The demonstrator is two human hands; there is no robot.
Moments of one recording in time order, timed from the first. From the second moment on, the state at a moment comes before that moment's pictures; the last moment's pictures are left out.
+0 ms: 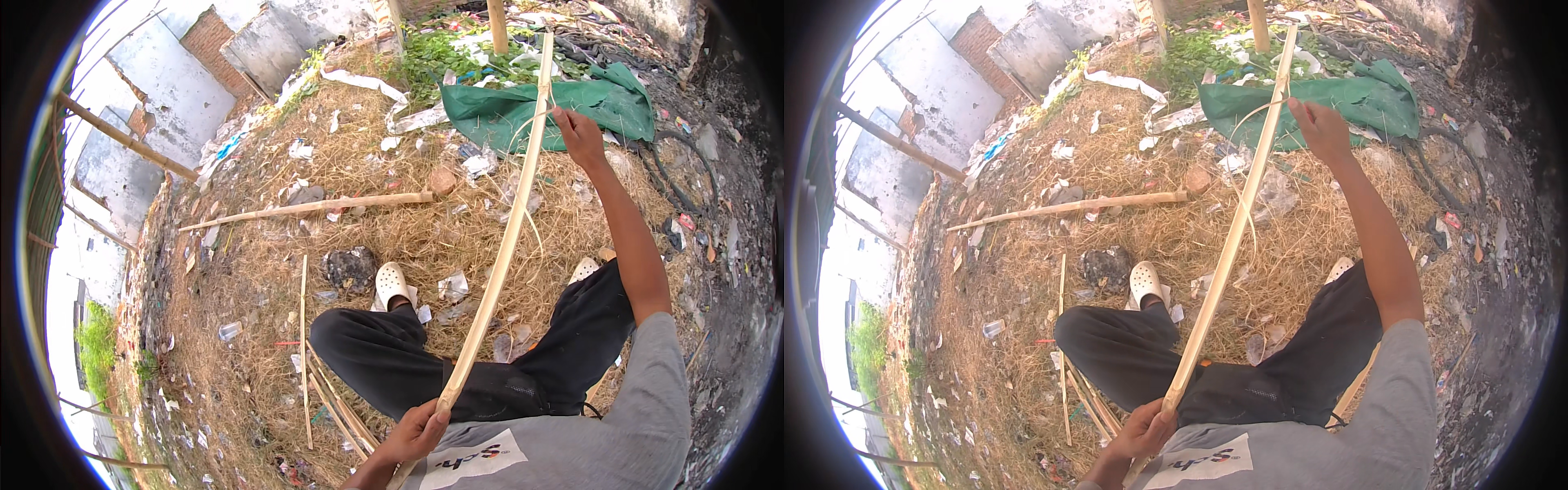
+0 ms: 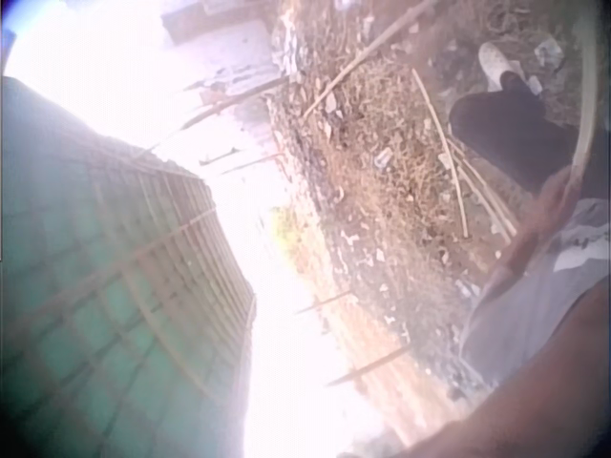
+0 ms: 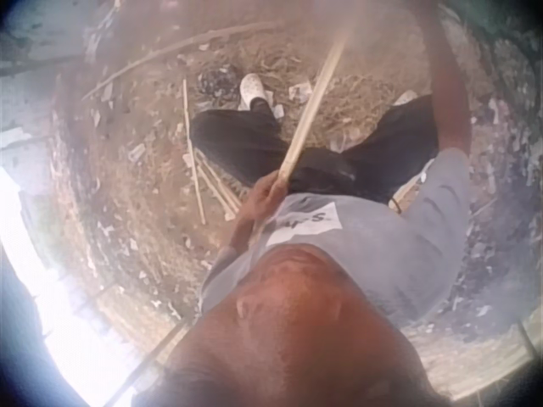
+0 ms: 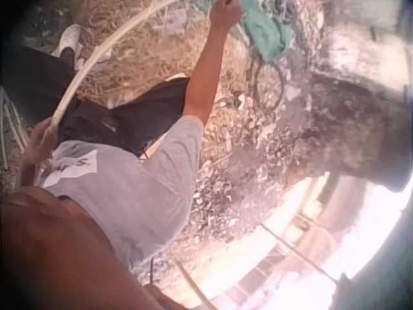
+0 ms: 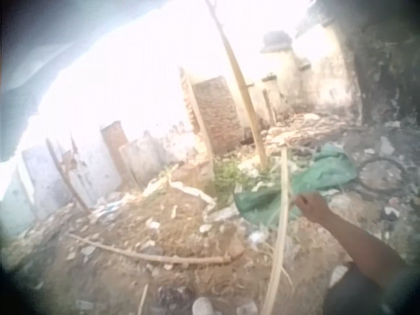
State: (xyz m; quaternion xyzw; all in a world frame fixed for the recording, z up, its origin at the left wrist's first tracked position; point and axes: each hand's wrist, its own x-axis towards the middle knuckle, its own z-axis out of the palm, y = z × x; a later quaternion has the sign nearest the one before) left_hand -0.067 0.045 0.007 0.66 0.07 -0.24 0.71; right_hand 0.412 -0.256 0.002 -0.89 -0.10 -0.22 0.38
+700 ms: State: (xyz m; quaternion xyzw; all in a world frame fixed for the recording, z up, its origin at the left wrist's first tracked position) left_hand -0.169 0.070 0.010 0.74 0.25 -0.34 0.53; right_hand 0.451 -0.369 -0.032 -0.94 0.14 -0.17 0.25
